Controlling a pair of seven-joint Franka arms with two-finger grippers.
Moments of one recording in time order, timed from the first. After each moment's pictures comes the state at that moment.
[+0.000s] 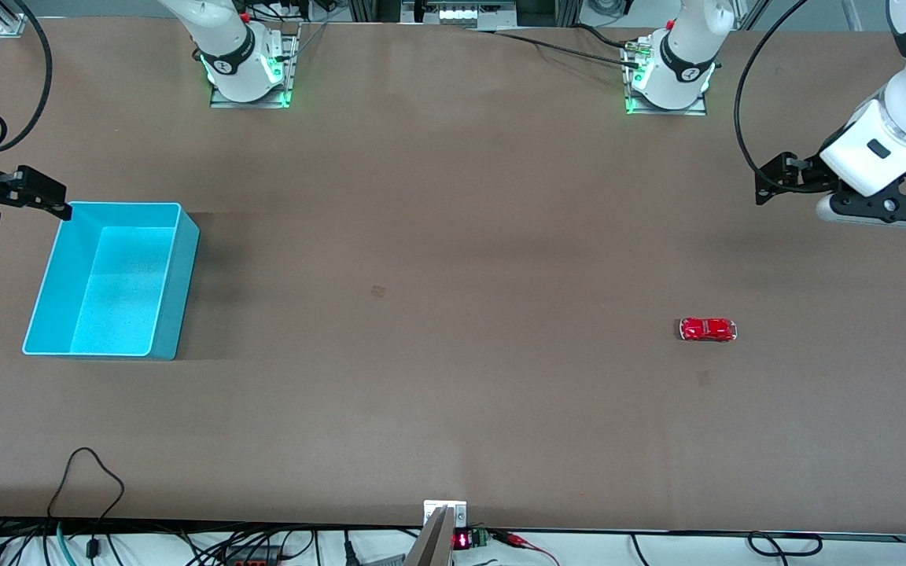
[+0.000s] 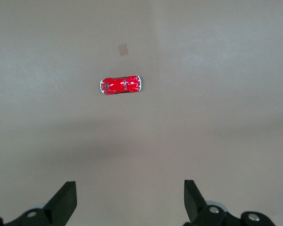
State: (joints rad) left arm -0.06 -0.03 -0.03 -1.73 0.01 1.64 0.00; right arm -0.02 0.09 -0.03 -1.55 -0.03 1.62 -0.15
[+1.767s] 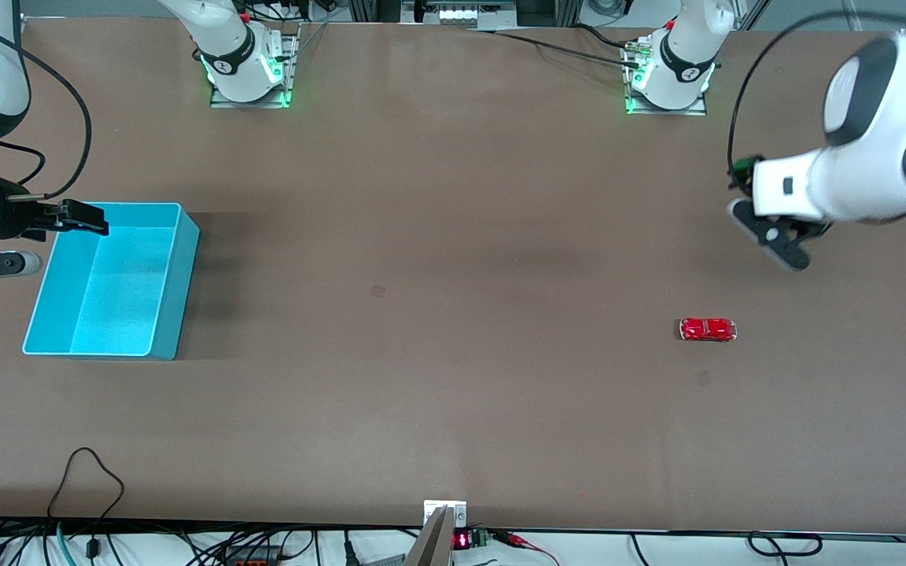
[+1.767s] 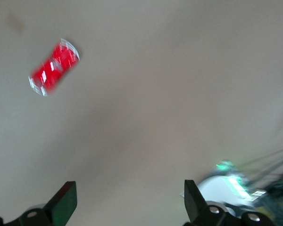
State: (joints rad) left arm -0.05 0.17 -0.04 -1.77 0.05 1.62 0.78; right arm -0.02 0.20 -0.03 -1.56 -0.03 1.57 -0.15
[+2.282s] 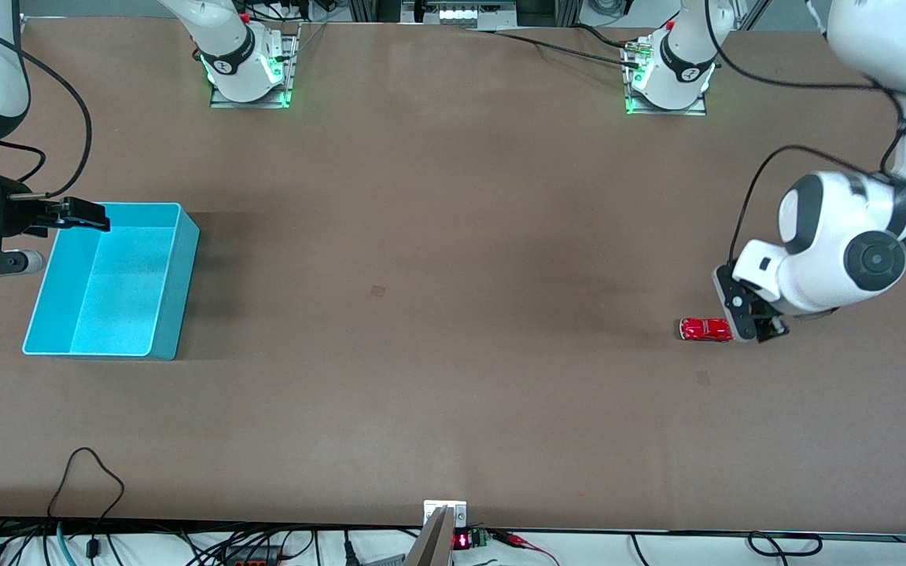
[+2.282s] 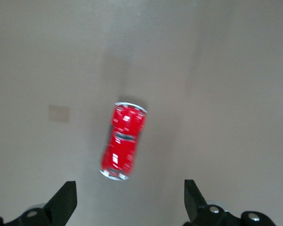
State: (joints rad) left arm 0.03 0.45 -0.04 -1.82 0.08 2.18 1.28; right arm -0.02 0.20 -0.03 -1.56 -0.03 1.55 -0.15
